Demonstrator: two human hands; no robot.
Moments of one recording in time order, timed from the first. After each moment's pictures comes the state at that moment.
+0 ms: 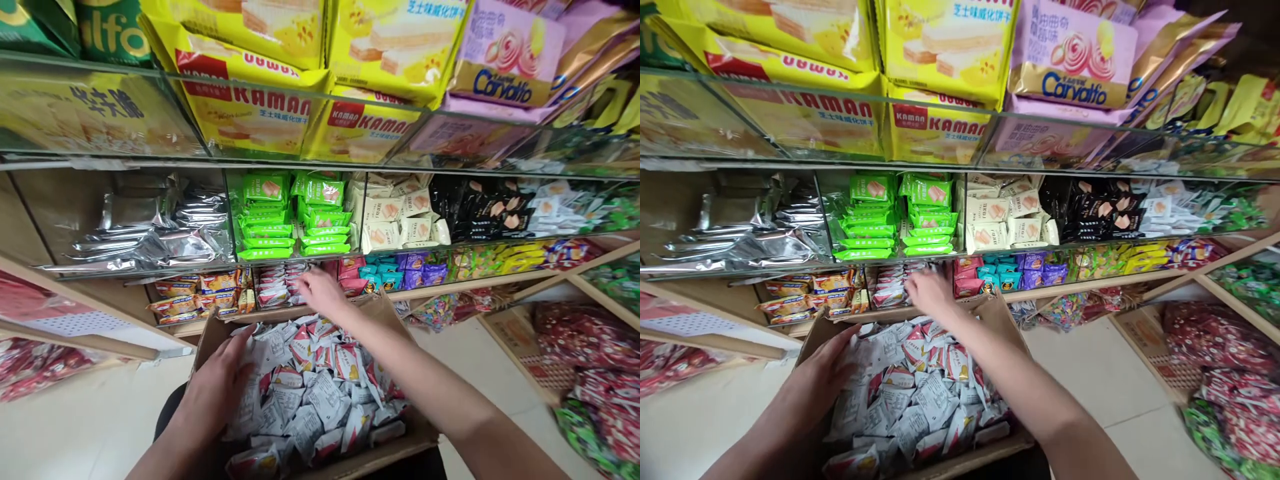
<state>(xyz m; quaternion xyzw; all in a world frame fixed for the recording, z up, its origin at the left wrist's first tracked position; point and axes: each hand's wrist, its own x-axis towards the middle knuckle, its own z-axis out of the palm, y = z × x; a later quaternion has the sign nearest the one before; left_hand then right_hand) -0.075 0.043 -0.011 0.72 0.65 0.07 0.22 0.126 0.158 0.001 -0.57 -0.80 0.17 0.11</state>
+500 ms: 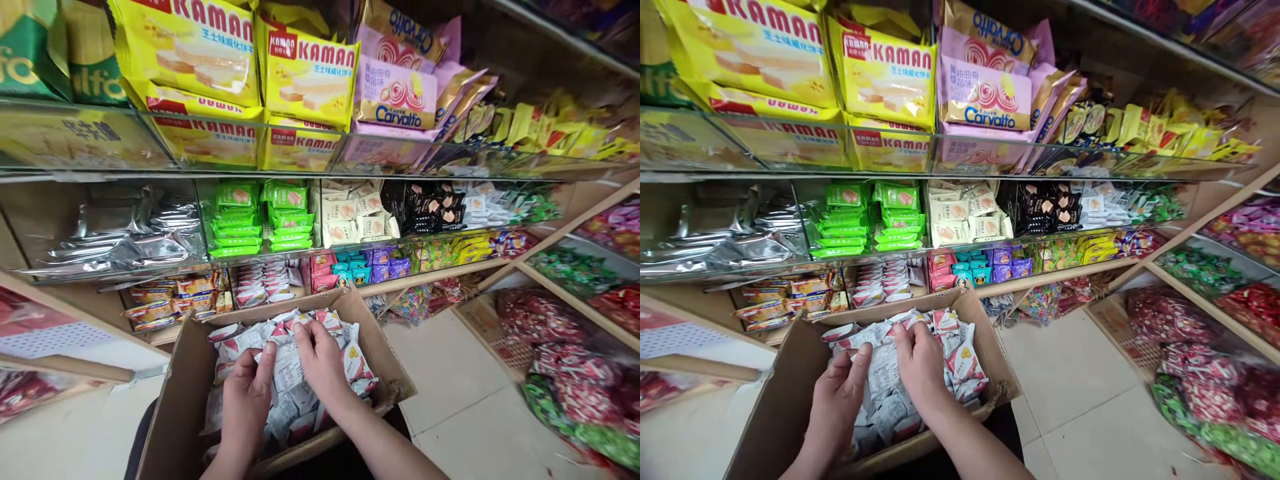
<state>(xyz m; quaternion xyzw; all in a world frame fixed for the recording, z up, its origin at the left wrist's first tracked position) 0.036 0.001 0.015 0.45 0.66 0.46 0.39 0.145 0.028 -0.001 -0.64 -0.55 0.33 0.43</state>
